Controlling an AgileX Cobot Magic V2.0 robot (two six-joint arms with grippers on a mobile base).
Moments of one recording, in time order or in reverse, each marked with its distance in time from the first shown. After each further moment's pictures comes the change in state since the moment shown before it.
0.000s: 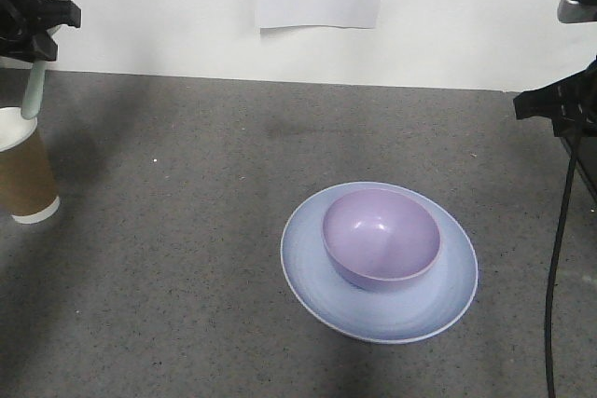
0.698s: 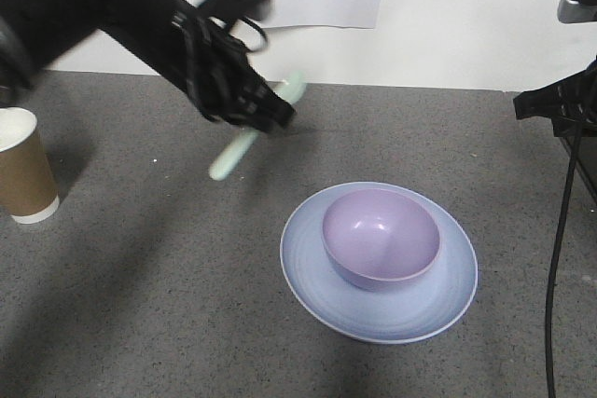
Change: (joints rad) left arm -0.490 0.101 0.000 -0.114 0.006 0.273; right arm 0.000 0.000 0.000 0.000 0.001 0.000
